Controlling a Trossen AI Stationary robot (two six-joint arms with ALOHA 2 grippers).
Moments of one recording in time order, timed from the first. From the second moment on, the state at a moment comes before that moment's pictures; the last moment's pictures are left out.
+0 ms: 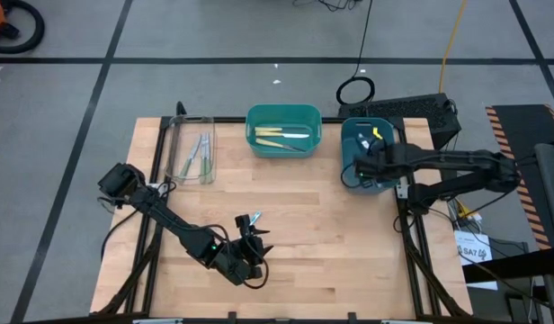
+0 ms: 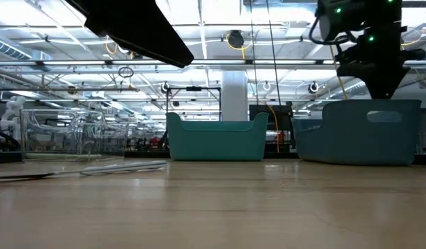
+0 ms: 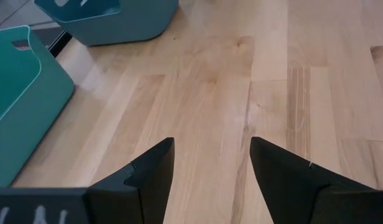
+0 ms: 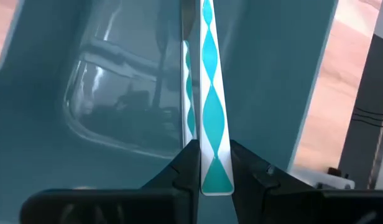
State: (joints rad) left arm -0.59 1.77 1.11 -0.19 -0.78 -0.38; right arm -0.18 1.13 0.87 -1.47 0.39 1.09
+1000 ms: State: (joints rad) left arm -0.59 1.77 1.11 -0.30 -0.72 -0.46; right arm -0.30 1.24 0.87 -1.39 0.39 0.77
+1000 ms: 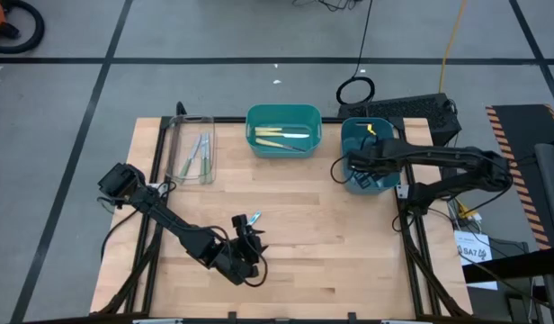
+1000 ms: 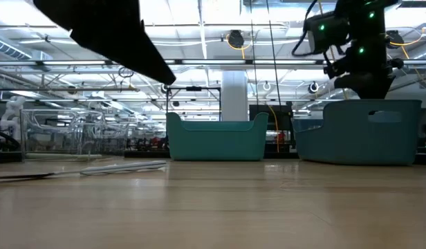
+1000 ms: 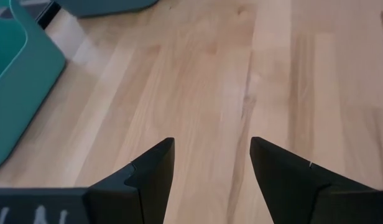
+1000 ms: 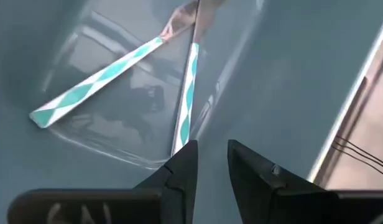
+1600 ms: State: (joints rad) left arm -0.59 1.77 1.05 -0.50 -0.72 -0.72; right arm 0.20 1.02 0.95 -1.03 0.53 0.81
